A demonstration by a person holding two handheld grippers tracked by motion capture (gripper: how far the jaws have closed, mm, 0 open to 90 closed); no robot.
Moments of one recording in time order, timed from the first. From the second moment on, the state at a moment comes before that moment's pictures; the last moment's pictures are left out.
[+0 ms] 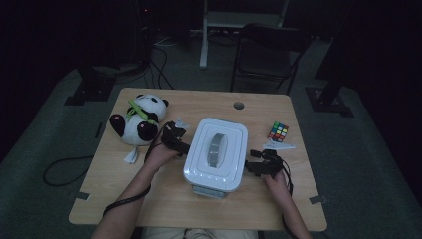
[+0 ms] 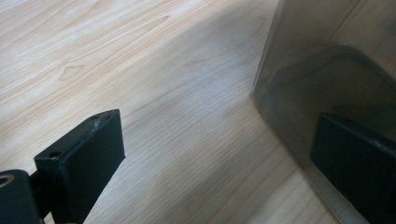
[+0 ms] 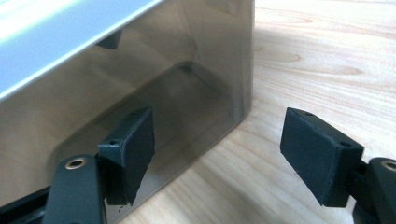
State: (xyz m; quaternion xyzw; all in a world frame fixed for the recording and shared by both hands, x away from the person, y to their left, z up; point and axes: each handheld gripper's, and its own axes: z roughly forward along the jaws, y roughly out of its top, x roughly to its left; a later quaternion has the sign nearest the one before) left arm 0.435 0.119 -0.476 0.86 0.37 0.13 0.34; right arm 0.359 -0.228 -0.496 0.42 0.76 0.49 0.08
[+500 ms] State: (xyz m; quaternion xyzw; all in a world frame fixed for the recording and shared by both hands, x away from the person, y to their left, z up) left arm 0.447 0.116 -0.479 0.86 0.35 0.12 0.35; right arm 0.342 -0.227 -0.497 0.41 0.77 0.48 0.07
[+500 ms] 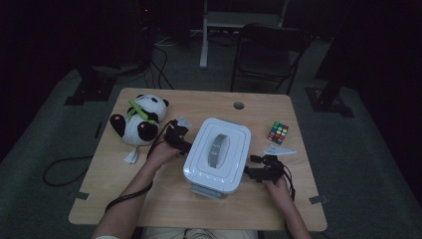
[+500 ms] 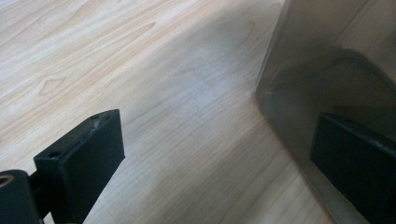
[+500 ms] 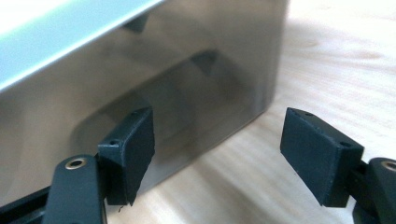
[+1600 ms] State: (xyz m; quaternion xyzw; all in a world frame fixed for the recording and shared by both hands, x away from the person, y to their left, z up) left arm 0.413 0.164 -0.477 0.85 0.36 0.15 0.35; right arm 0.371 -0.268 -0.471 0.46 0.73 0.46 0.21
